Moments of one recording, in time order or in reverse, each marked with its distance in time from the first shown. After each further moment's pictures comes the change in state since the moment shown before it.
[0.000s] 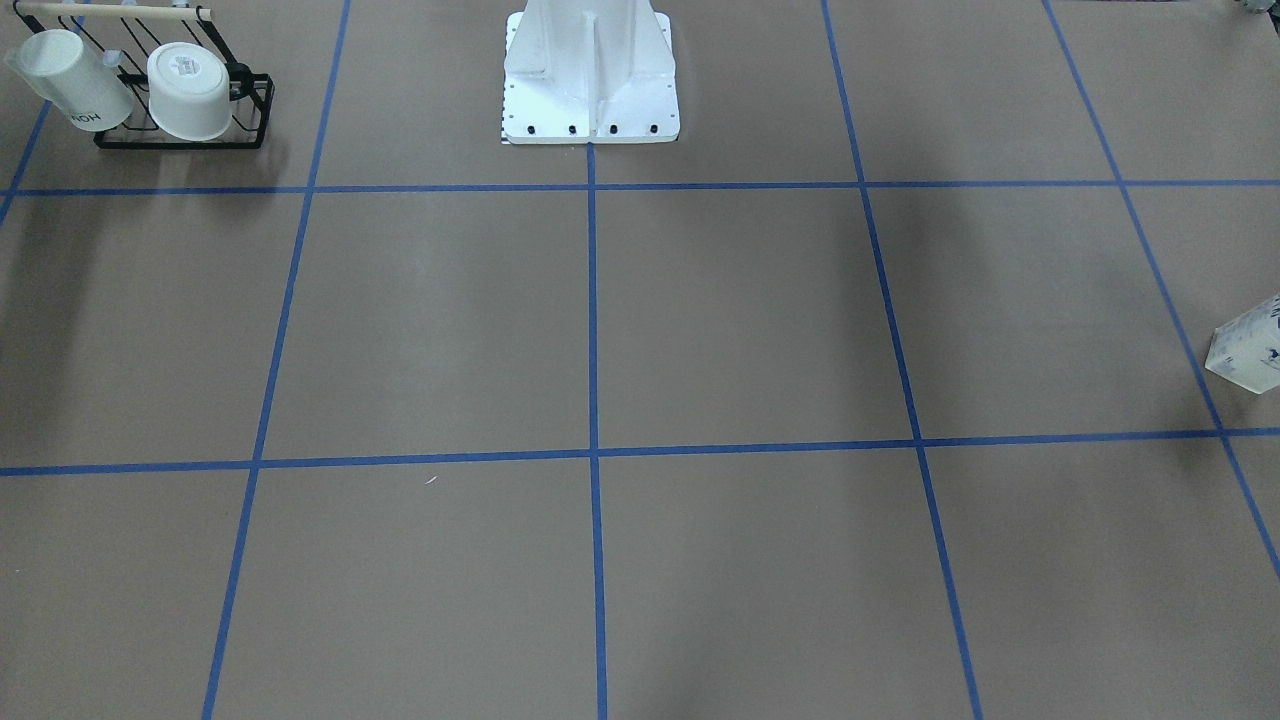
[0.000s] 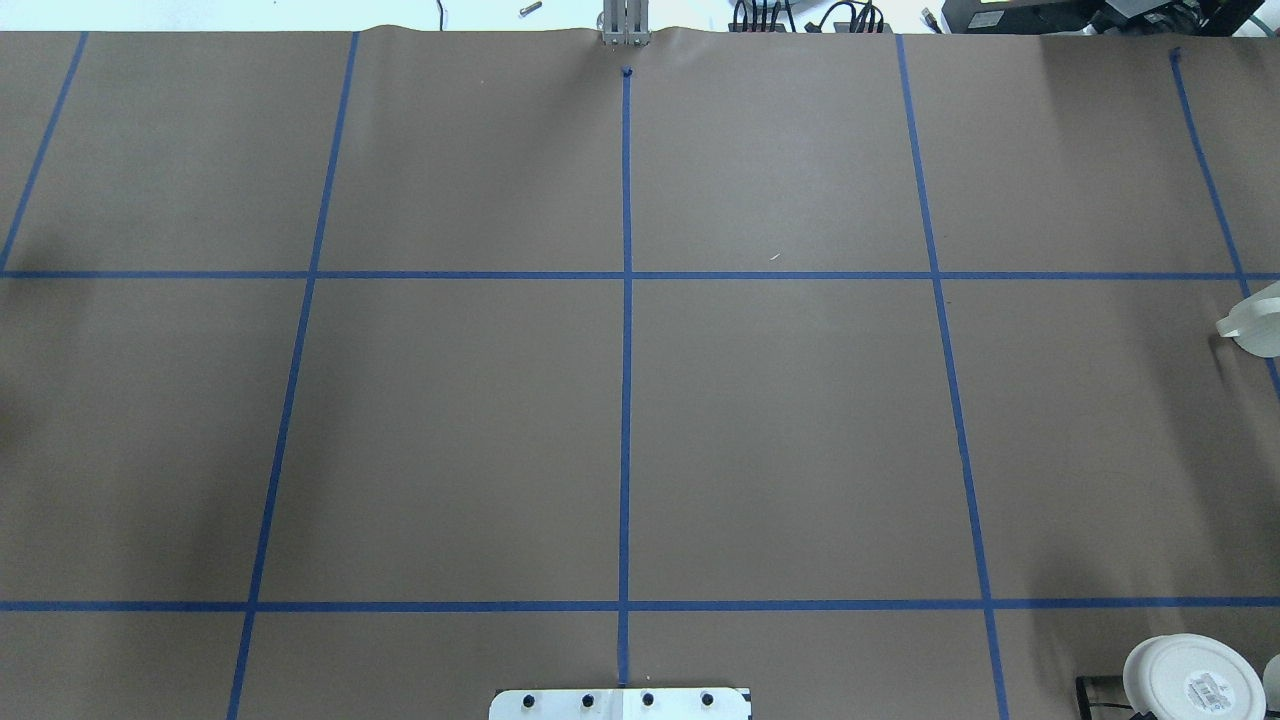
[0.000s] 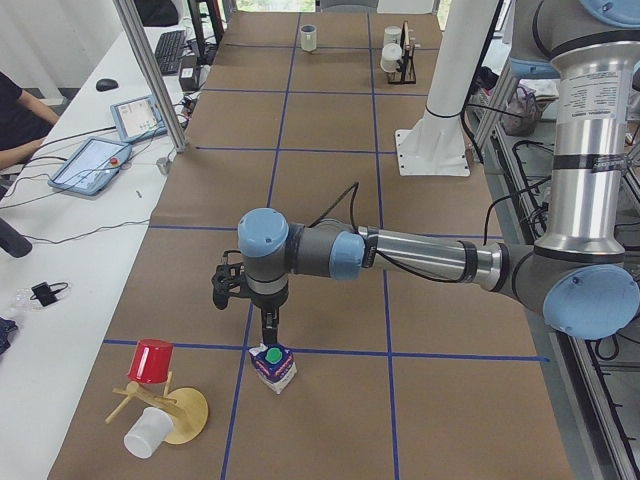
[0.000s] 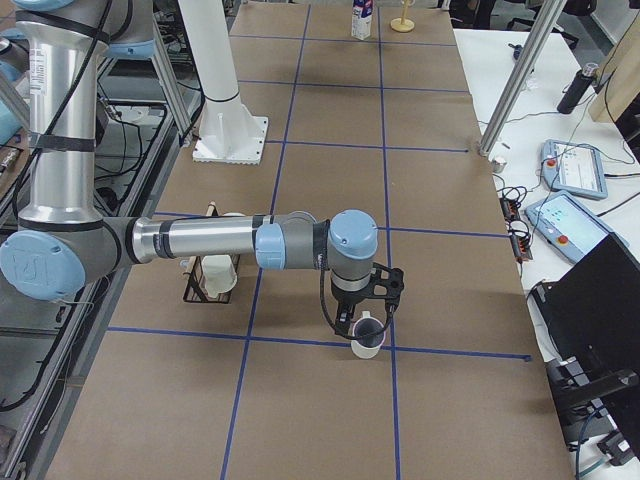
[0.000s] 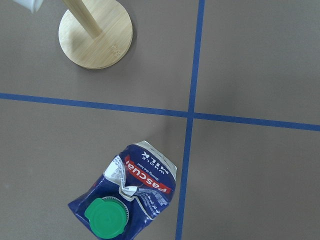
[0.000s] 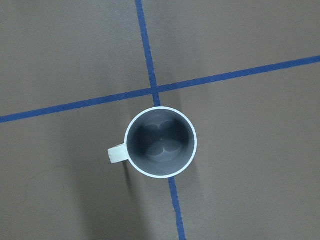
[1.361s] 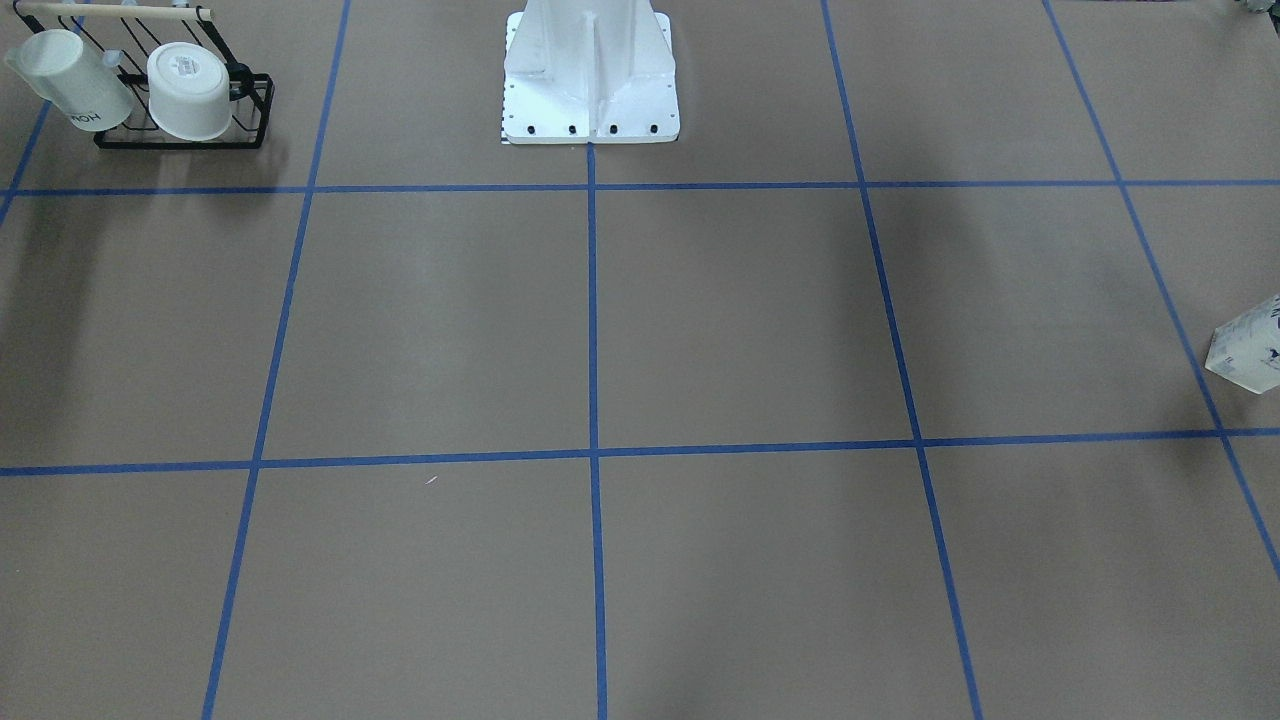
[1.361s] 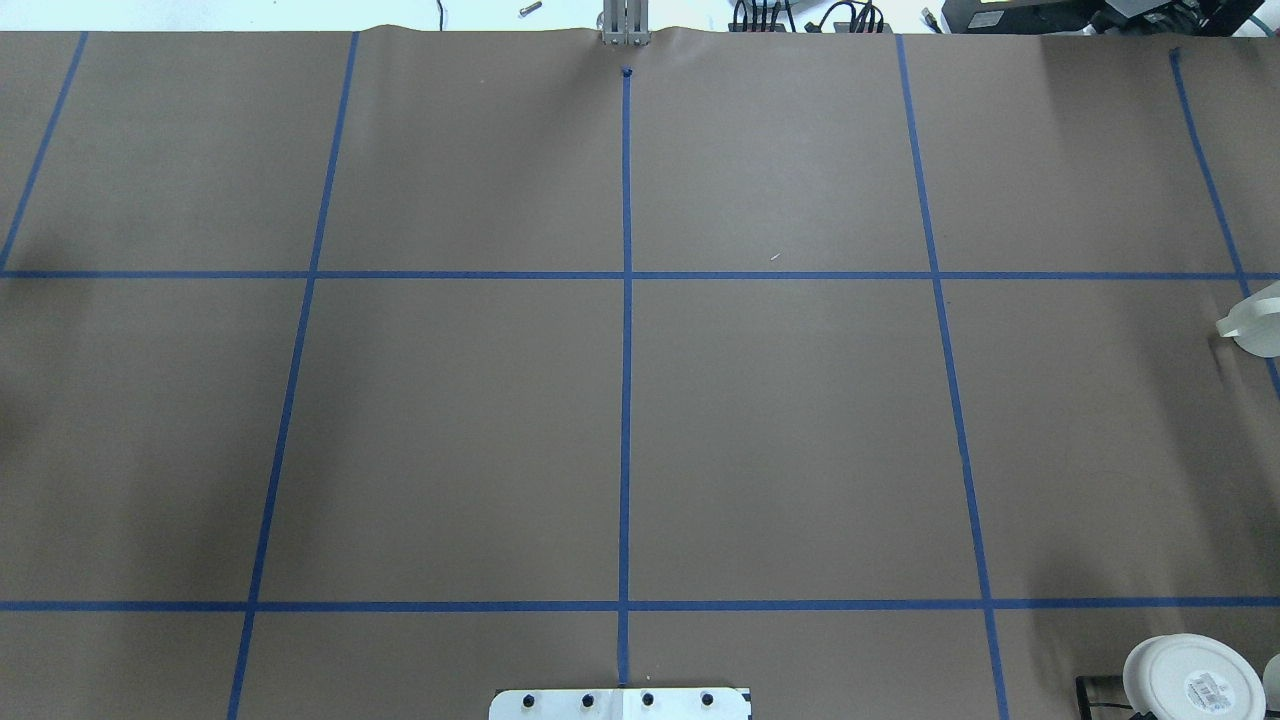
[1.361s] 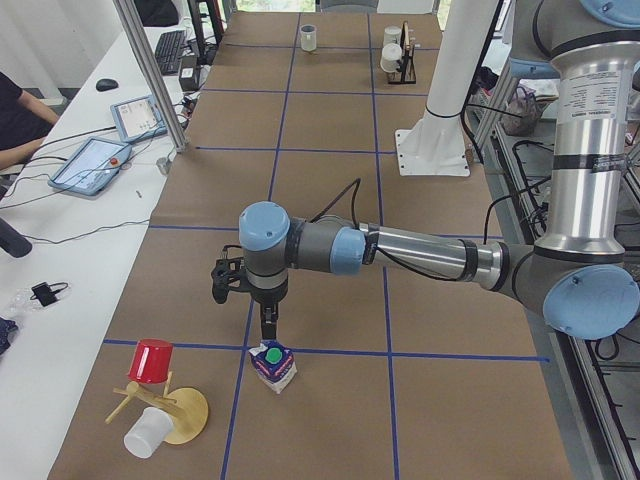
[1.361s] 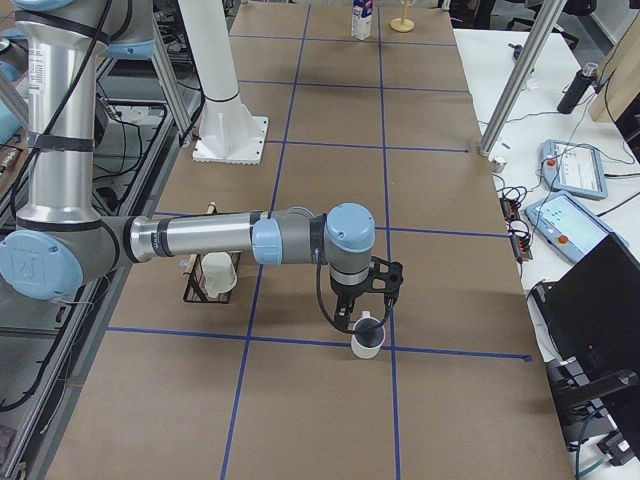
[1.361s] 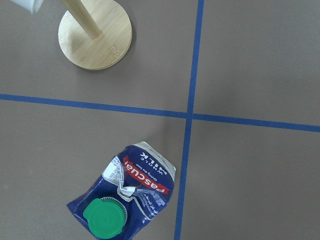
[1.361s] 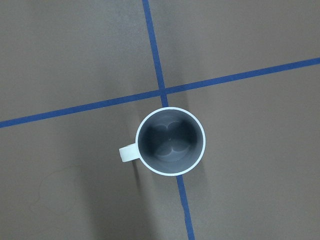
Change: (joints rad) left arm 0.000 0.000 -0.023 0.000 0.001 -0.011; right arm 0.004 -0.012 0.037 0.003 0.009 0.041
